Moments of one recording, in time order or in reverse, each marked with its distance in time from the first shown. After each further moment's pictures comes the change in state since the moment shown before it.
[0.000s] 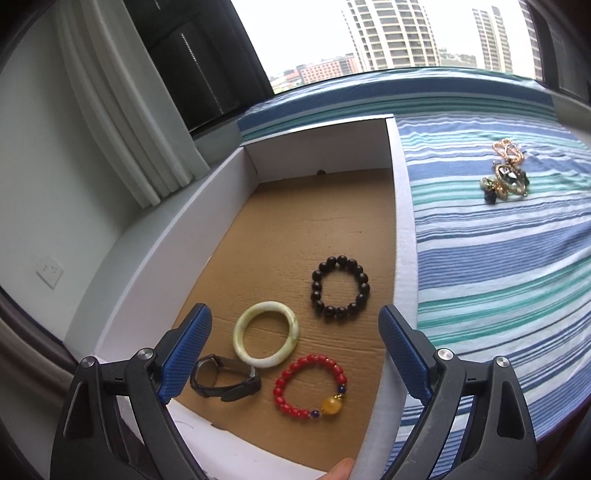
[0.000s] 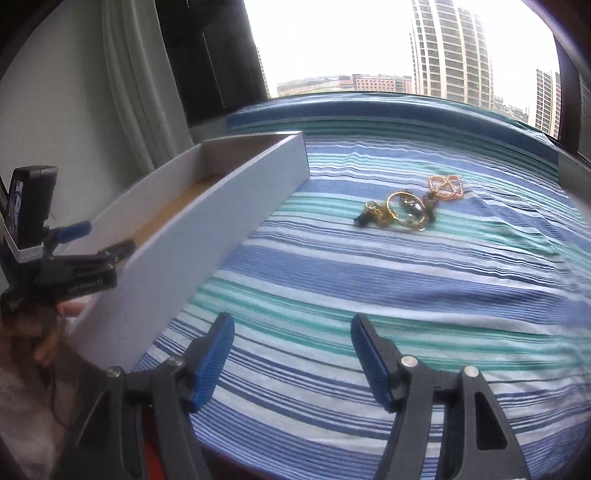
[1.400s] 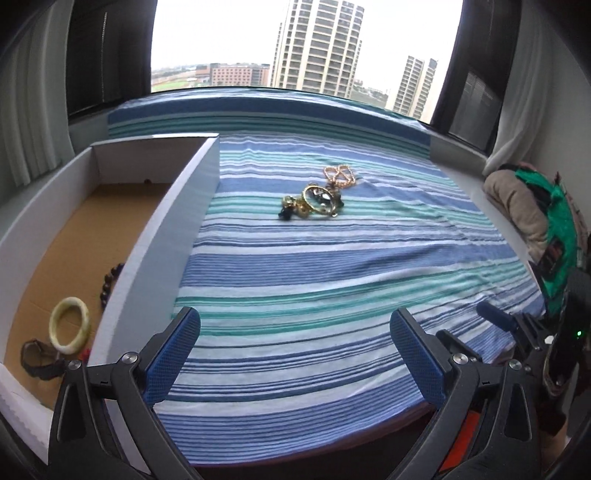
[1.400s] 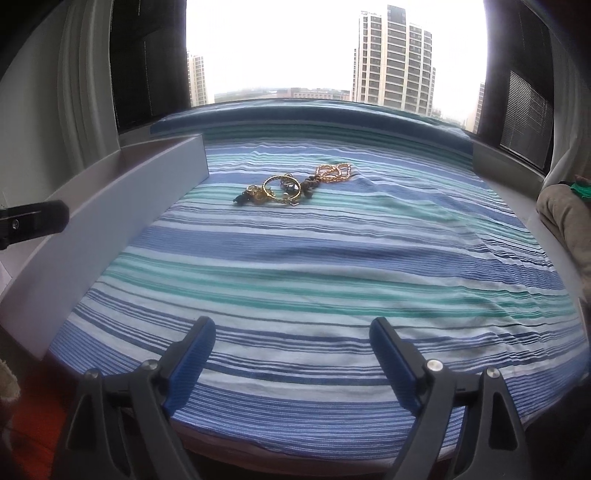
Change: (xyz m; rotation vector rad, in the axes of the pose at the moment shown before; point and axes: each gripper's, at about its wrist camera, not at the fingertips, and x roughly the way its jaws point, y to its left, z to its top) left arm -0.062 -0.111 0.005 -0.105 -0.022 -0.592; right arm -0.047 -0.075 -0.054 0.042 -0.061 -0.288
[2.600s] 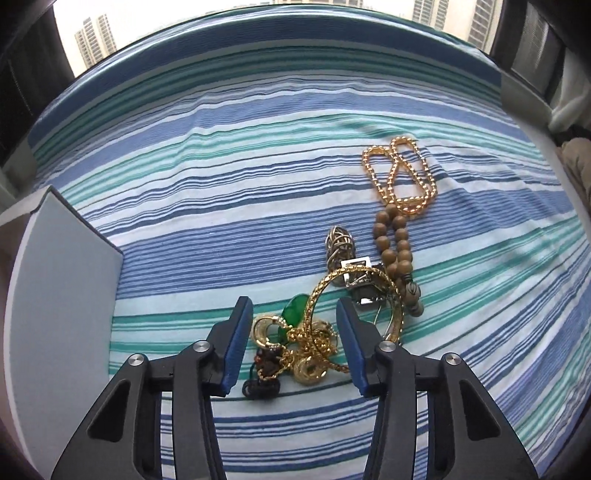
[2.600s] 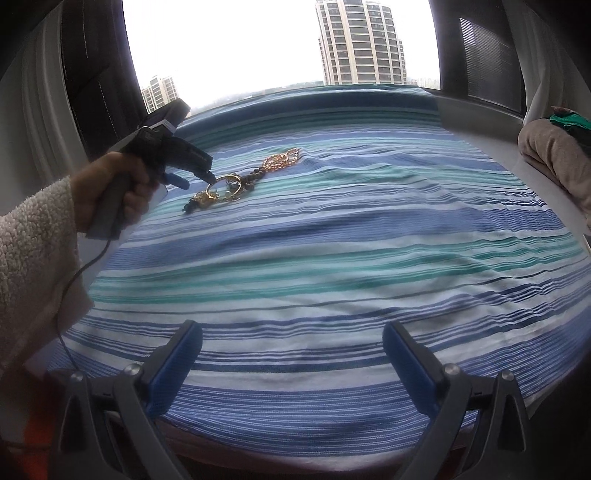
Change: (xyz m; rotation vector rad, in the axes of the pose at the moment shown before) left arm 0.288 -0.035 0.163 0.104 0.304 0.149; right arm 0.009 -0.085 -0.024 0.197 0.014 0.038
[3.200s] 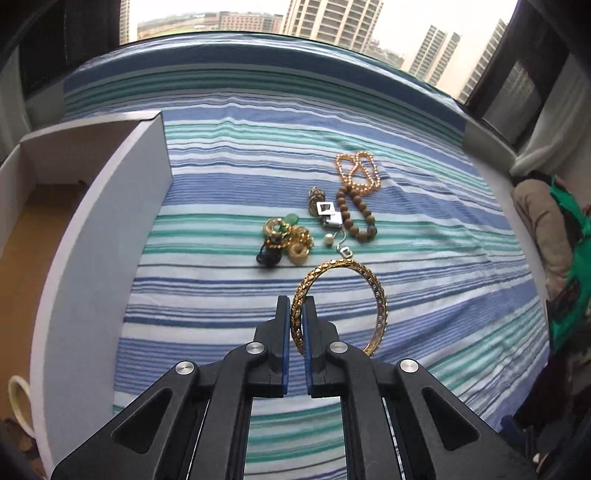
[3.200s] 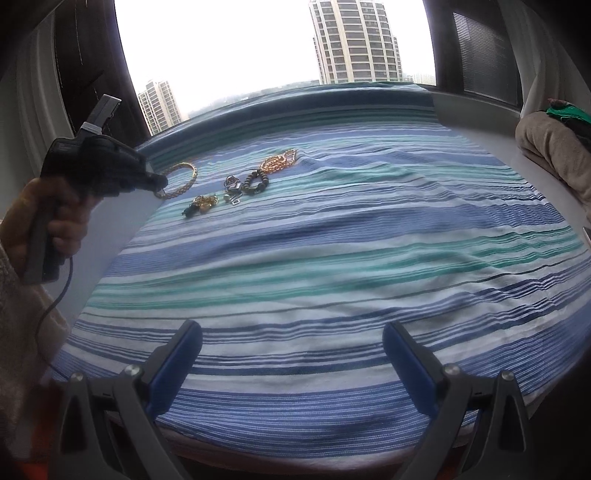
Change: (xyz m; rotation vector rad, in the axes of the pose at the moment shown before) left arm -0.122 0.045 -0.106 -0.172 -0.070 -0.178; right arm -0.002 0.001 0.004 0.021 -0.002 0.014
